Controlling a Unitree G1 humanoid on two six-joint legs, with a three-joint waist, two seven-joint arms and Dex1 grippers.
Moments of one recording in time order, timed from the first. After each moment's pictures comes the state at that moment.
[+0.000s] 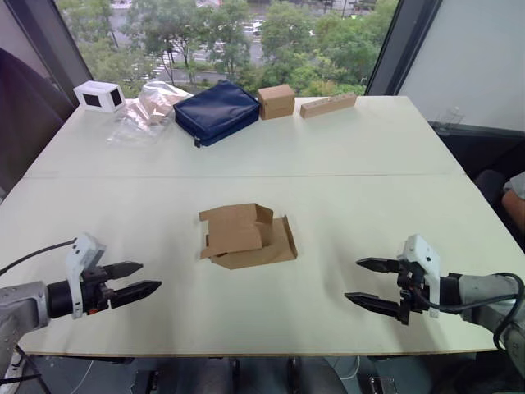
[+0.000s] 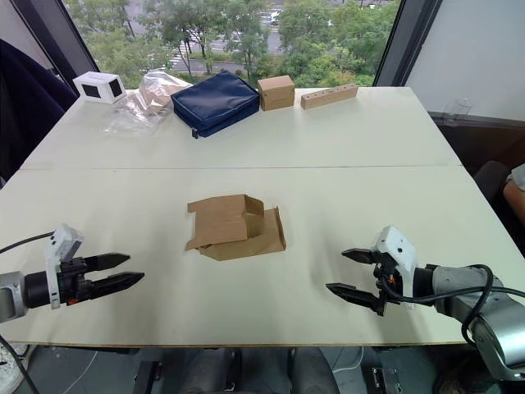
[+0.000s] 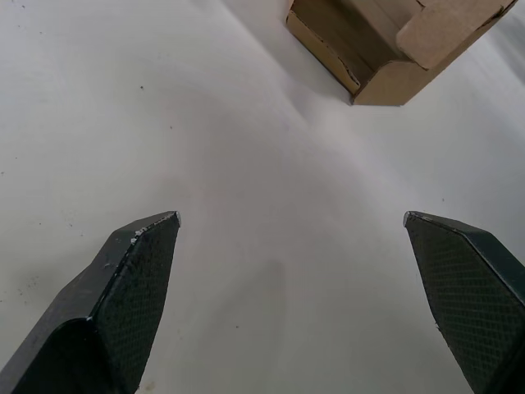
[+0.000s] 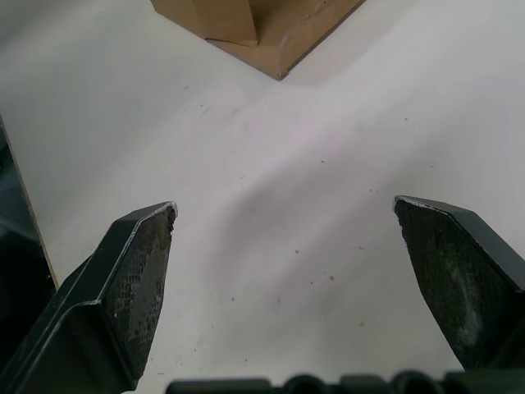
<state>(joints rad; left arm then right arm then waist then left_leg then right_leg) 0.16 0.89 0.39 -0.16 -0.67 0.73 -1.06 0.15 -0.90 -0.22 -0.44 0.59 0.62 0.99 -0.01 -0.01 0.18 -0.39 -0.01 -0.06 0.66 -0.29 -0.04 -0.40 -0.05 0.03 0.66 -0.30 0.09</state>
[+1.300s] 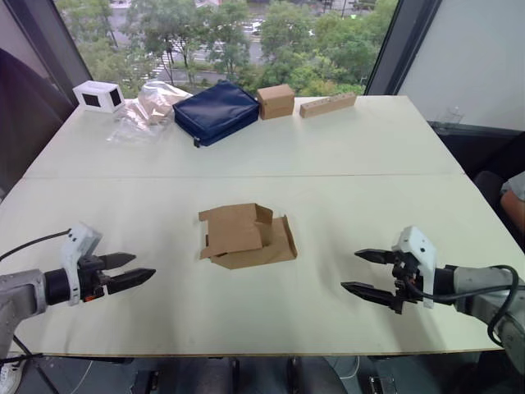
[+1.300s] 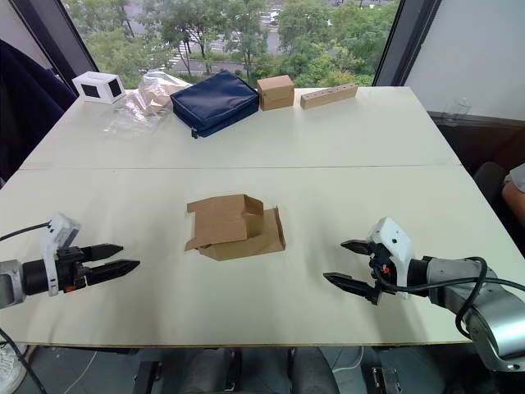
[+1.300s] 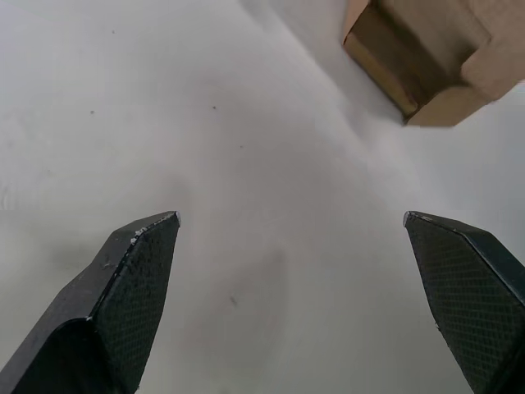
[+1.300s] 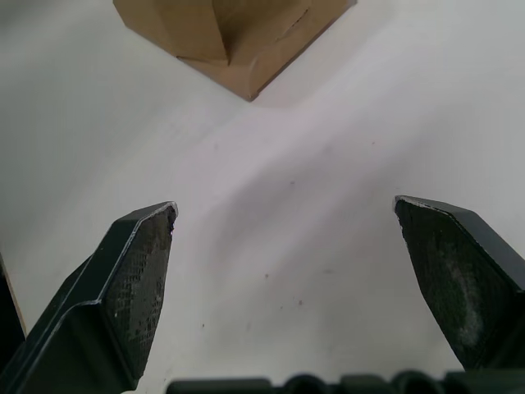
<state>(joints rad) 0.01 0.94 0.38 -0.04 -0.71 0.89 -1.07 0.06 -0.88 -0.20 -0.46 0.59 0.69 0.93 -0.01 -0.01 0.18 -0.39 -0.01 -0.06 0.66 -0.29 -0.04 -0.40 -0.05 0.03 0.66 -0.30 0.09</state>
